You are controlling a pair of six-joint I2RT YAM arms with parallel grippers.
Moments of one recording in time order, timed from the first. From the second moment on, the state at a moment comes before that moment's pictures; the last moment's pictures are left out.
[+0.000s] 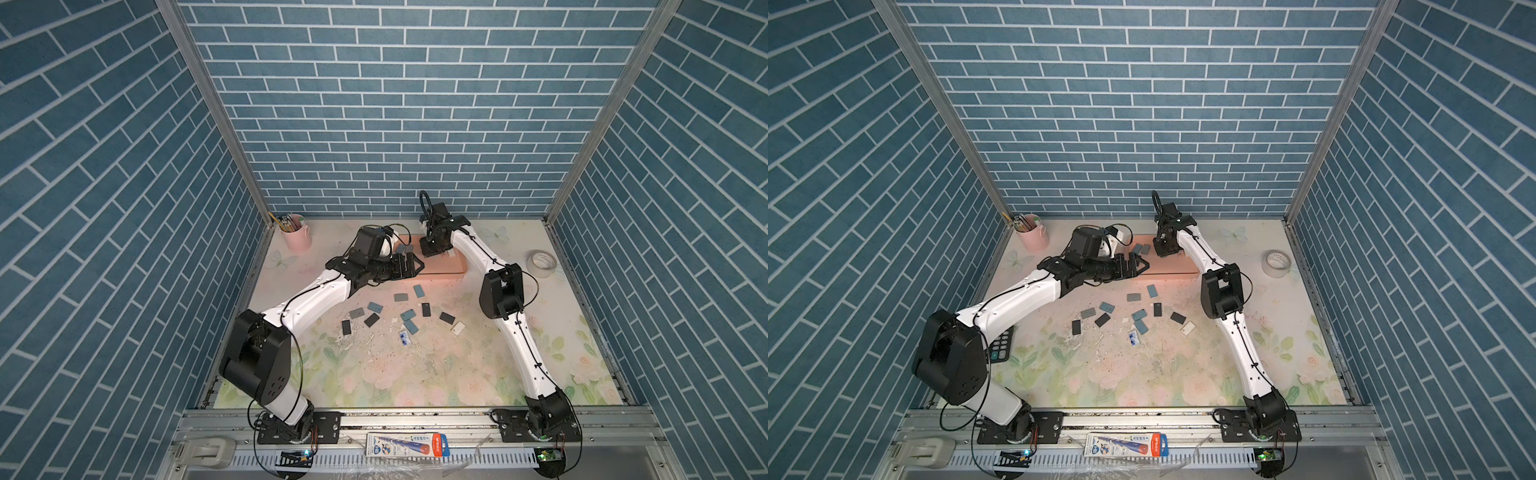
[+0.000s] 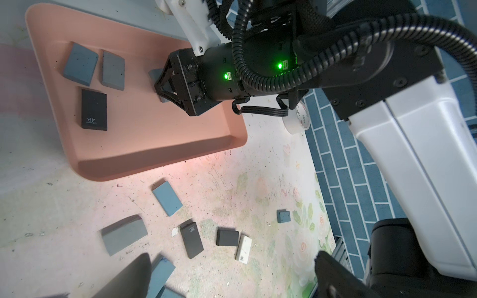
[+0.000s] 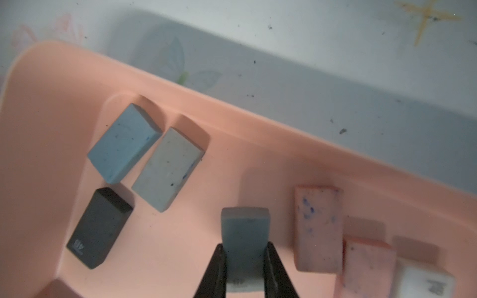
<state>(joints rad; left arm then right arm) -0.52 1.59 1.22 -0.28 0.41 -0.61 0.48 2.71 2.60 -1.00 -0.12 0.03</state>
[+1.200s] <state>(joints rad) -0.51 1.53 1.26 -0.54 0.25 -0.46 0.49 2.66 2.61 -0.98 -0.03 0.00</state>
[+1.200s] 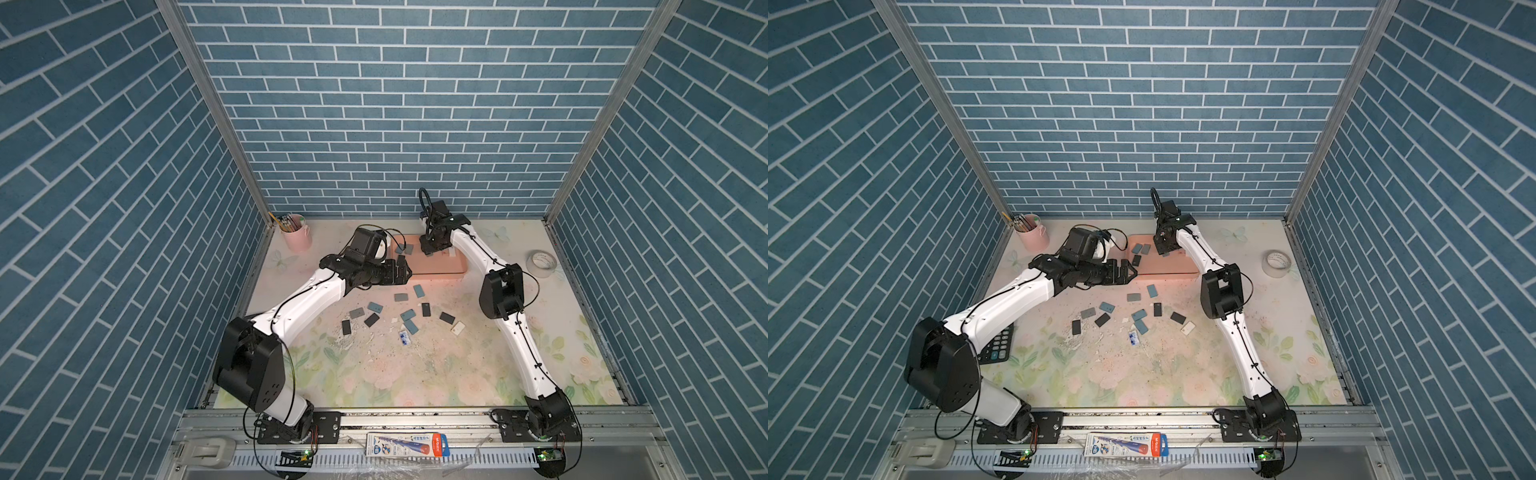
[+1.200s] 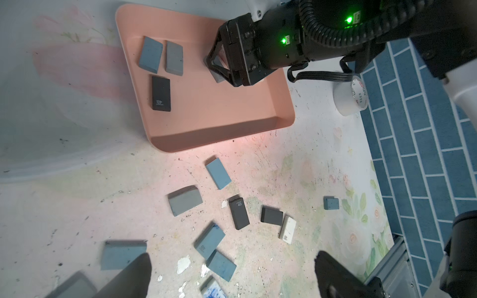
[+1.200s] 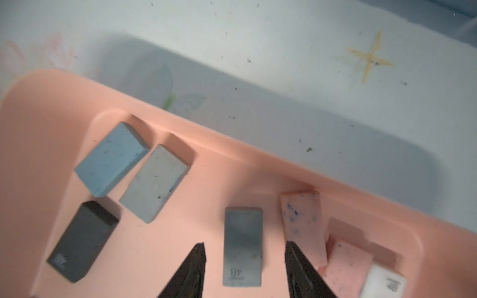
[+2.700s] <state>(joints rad) -0.73 1.55 1.27 -0.41 0.24 -0.46 0.24 1.45 0.76 -0.69 0.06 0.45</state>
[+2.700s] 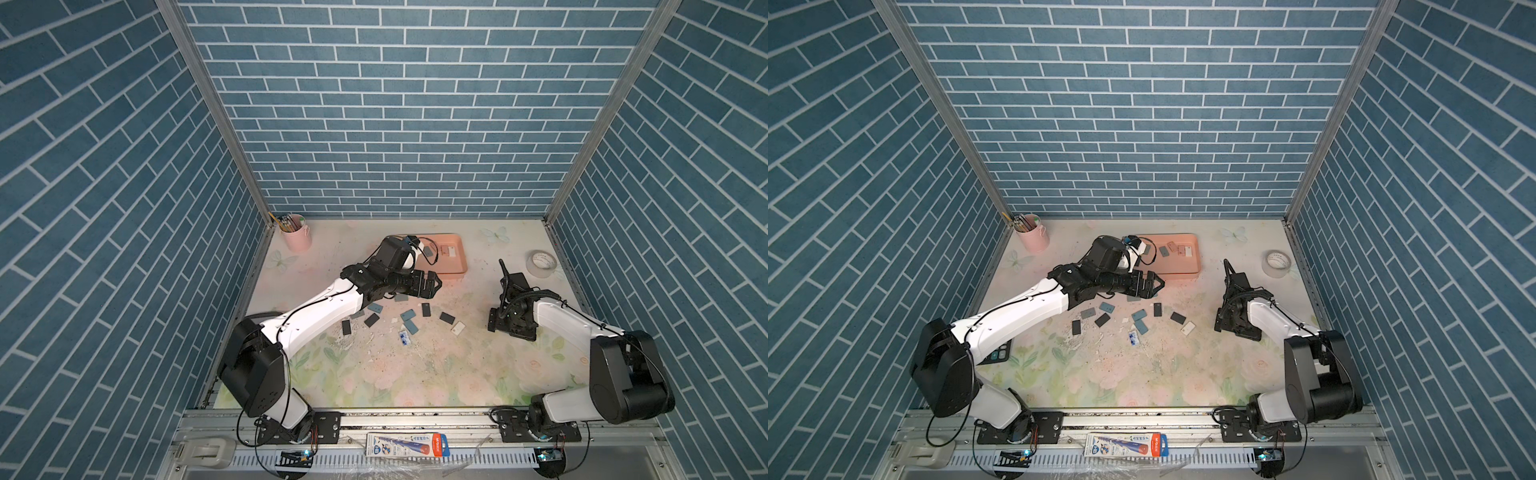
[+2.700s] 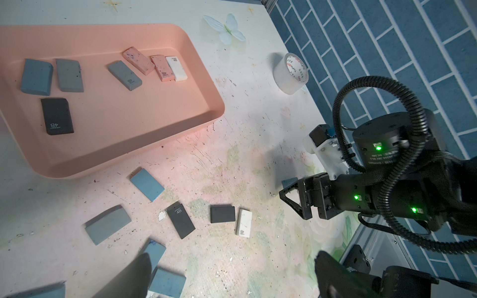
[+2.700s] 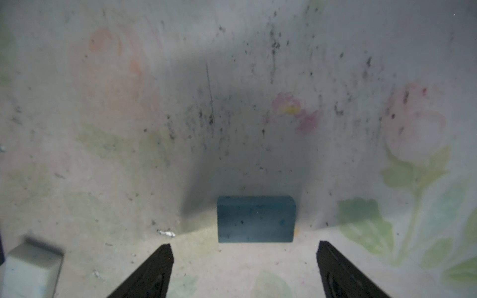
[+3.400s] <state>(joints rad) -0.73 1.55 1.27 -0.43 0.22 -0.44 0.40 1.52 0.84 -0.57 -0.10 0.61</state>
